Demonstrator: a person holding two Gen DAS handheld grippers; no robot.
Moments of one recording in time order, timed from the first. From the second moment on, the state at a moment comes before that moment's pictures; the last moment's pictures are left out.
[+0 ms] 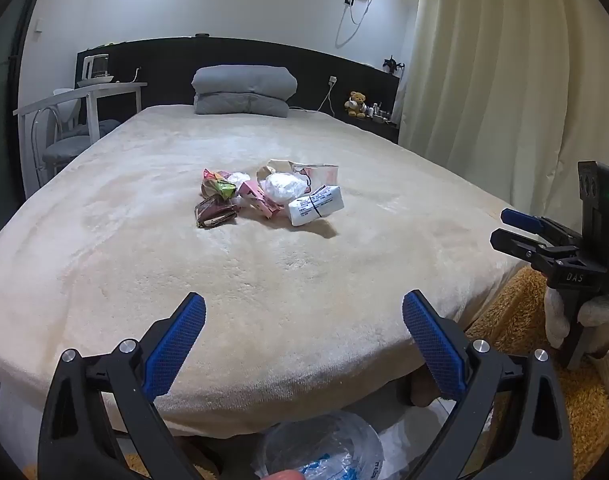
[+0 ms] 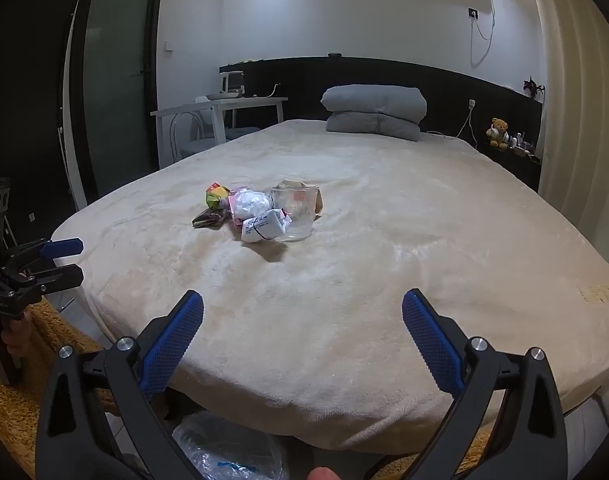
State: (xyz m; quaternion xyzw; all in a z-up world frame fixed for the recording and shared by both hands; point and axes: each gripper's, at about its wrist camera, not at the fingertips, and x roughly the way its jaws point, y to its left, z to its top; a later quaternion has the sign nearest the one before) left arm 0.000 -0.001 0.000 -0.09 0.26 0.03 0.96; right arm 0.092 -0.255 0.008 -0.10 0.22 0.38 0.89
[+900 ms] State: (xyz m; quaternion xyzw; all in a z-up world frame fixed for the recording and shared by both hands) left arm 0.001 -0.005 0.004 -0.09 0.25 0.02 0.96; right arm 0.094 -0.246 0.002 -0.11 0.23 0.38 0.89
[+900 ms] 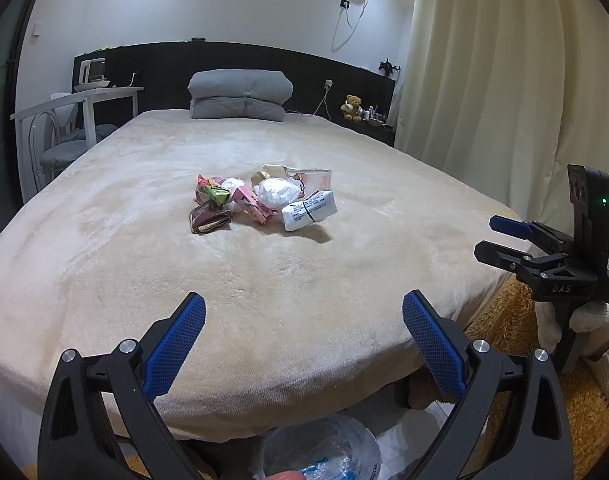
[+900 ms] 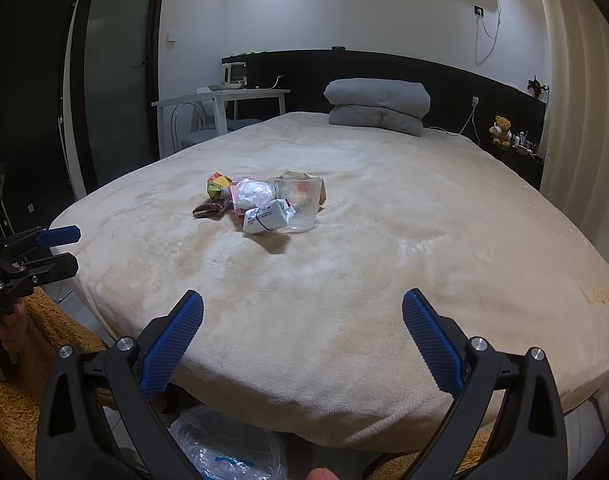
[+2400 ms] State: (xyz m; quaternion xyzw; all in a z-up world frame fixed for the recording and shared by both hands) left arm -0.002 -0.004 0.004 -0.08 0.25 0.02 0.96; right arm 0.096 -0.248 -0.002 -0.12 0.23 0.37 0.89
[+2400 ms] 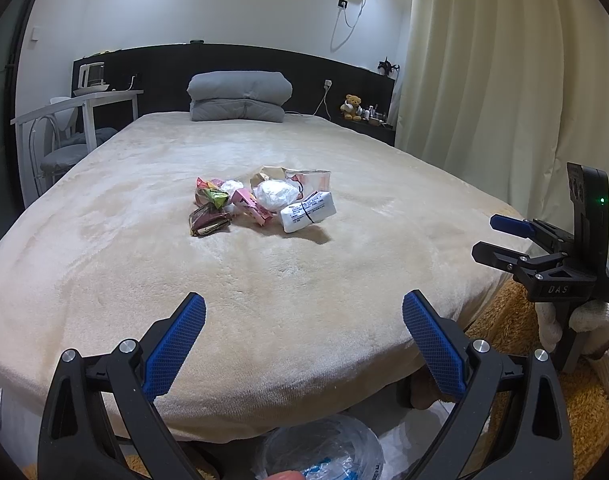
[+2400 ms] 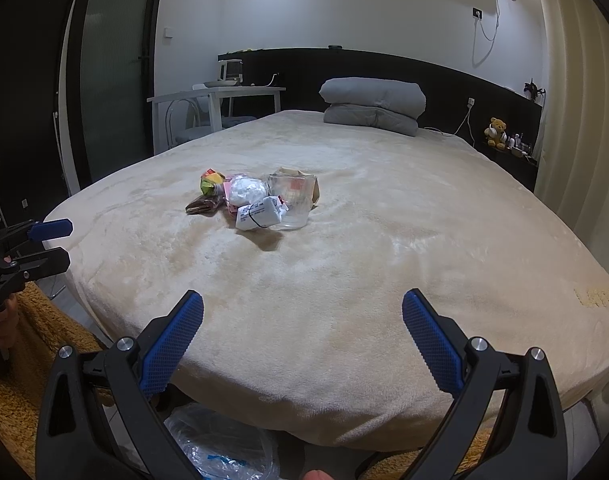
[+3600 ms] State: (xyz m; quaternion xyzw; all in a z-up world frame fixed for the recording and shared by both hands) left arm 0.002 0.000 0.004 -0.11 0.26 0.04 0.96; right arm 0.103 -0.247 -0.005 -0.12 0.27 0.37 0.88
